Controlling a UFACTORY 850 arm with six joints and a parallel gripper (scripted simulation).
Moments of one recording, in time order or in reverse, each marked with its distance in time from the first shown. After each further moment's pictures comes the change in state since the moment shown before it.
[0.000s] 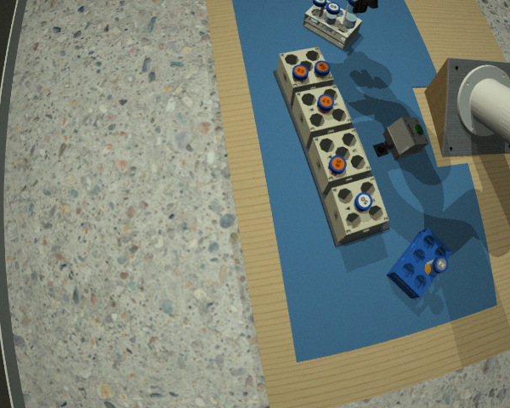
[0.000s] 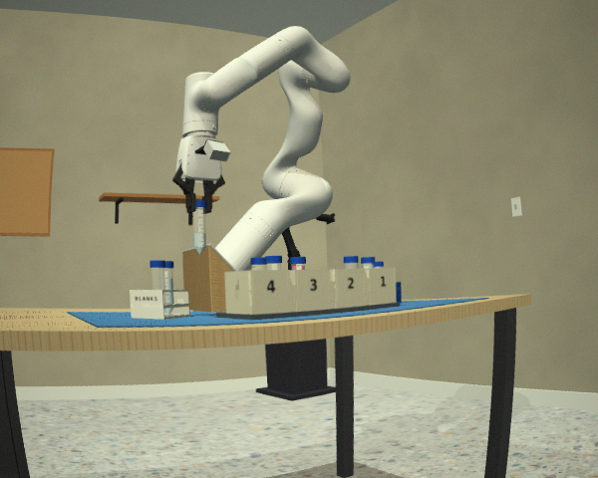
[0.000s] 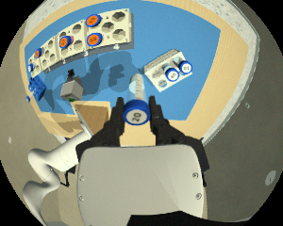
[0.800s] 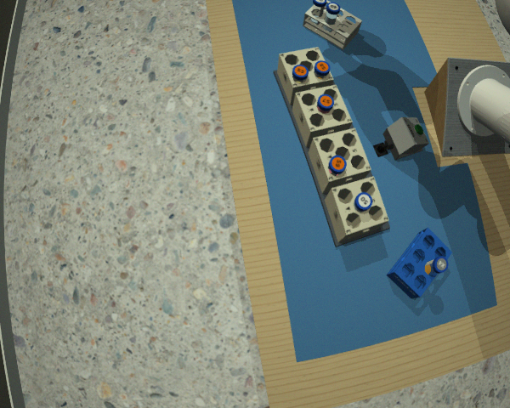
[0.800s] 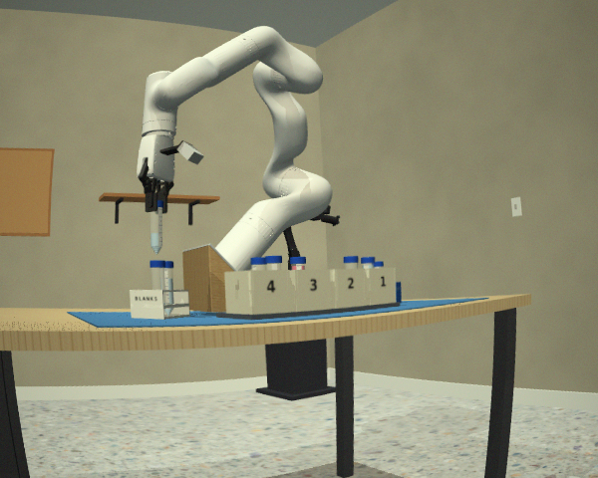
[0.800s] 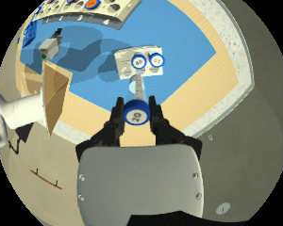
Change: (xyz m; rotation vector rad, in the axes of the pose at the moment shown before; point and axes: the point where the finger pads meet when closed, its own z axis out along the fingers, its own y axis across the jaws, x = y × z) arm -0.031 0.096 -0.001 -0.001 0.000 -0.537
